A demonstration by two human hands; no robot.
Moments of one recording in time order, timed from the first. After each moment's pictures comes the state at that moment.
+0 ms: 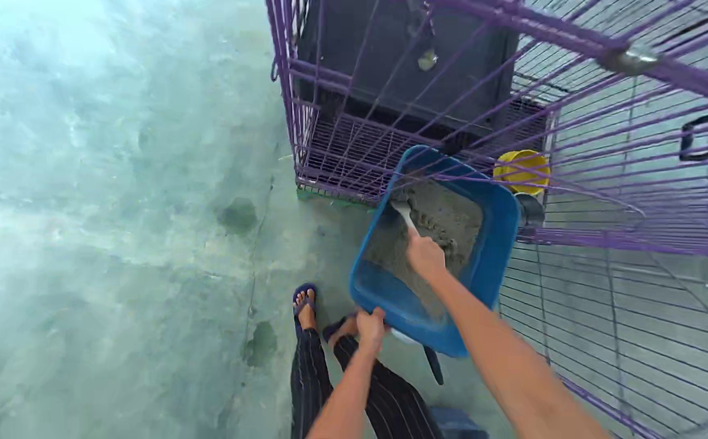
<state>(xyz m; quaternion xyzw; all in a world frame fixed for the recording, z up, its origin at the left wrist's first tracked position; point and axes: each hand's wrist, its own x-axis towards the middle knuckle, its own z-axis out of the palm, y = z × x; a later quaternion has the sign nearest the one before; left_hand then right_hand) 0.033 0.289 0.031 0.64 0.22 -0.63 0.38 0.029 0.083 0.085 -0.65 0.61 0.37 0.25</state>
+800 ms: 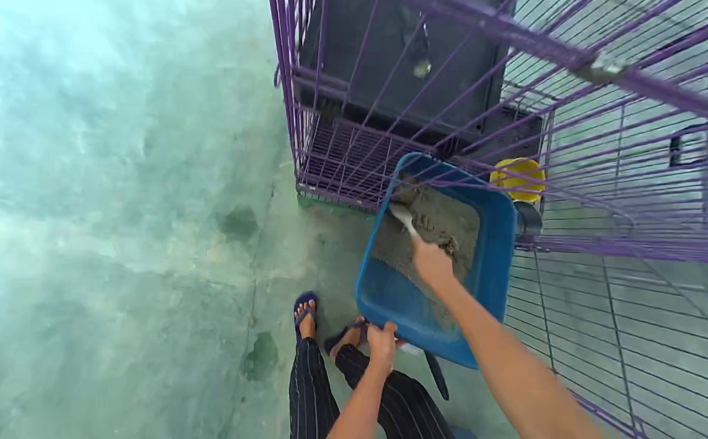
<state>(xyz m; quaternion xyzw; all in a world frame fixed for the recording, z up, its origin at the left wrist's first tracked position) 0.018 0.285 0.040 0.61 0.20 -0.64 0.43 0.021 0.081 0.099 -0.67 0.61 0.36 0.24</state>
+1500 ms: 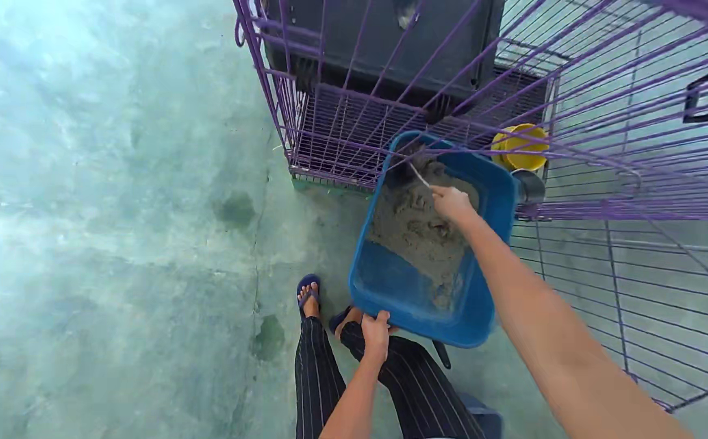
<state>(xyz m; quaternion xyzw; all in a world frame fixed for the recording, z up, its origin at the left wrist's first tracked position) 0.001 0.325 0.030 0.61 0.24 -0.61 0.45 -0.023 0.007 0.089 -0.64 0.66 0.21 0.35</state>
